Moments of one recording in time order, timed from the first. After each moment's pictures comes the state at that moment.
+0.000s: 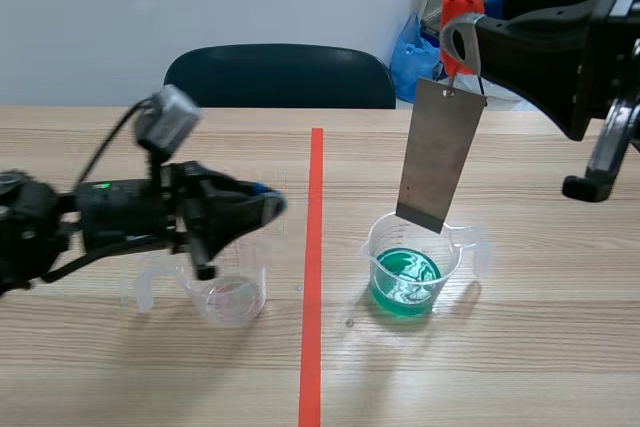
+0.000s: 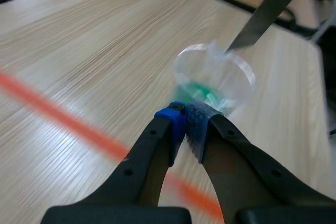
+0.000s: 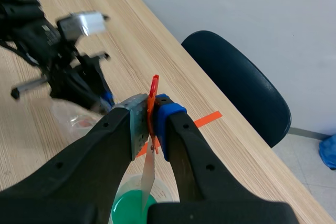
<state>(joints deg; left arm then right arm) -11.4 -35.6 35.2 72.4 -32.0 -45.1 -9.4 -22.1 53.7 4.1 126.6 32.8 28.4 -2.3</state>
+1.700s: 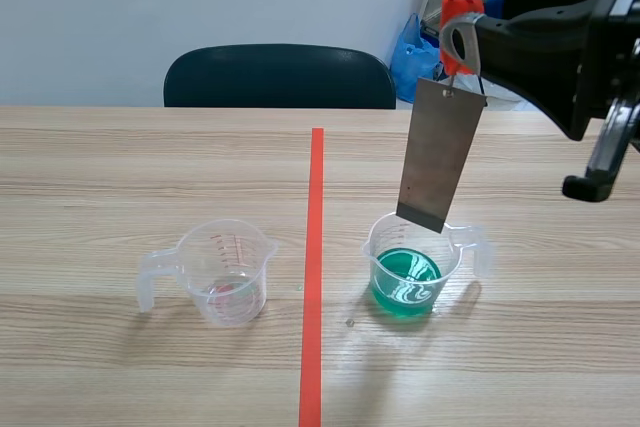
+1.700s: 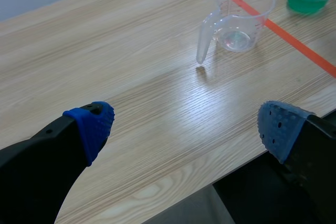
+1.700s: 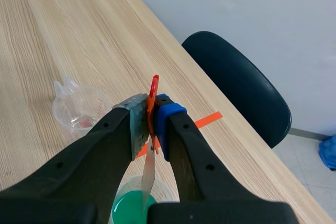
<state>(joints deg) 80.4 -35.1 -36.5 91.5 -9.4 -32.6 -56.8 -22.1 53.7 4.1 126.6 32.8 28.4 -2.3</state>
